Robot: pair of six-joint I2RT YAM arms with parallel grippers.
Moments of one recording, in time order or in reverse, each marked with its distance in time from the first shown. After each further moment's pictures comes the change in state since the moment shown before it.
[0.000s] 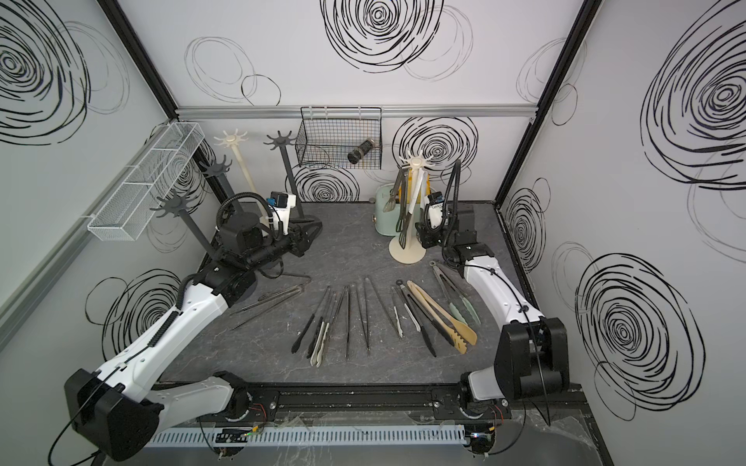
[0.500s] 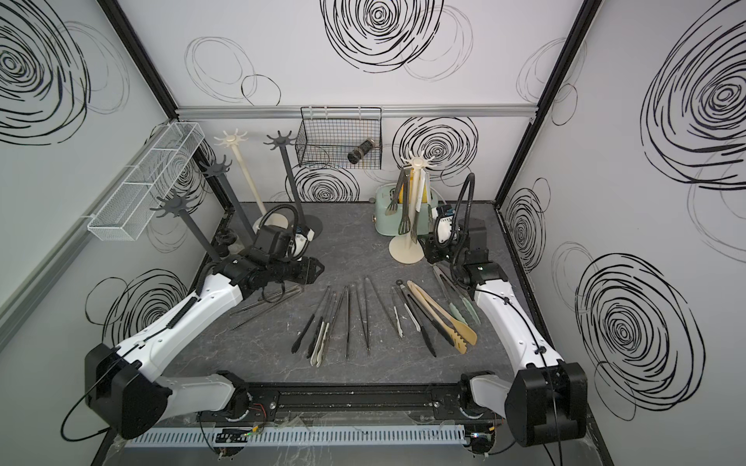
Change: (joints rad) left arm -0.093 0.130 0.013 -0.540 -0.137 -0.015; right arm 0.003 -0.215 -0.141 -0.058 -0.068 0.080
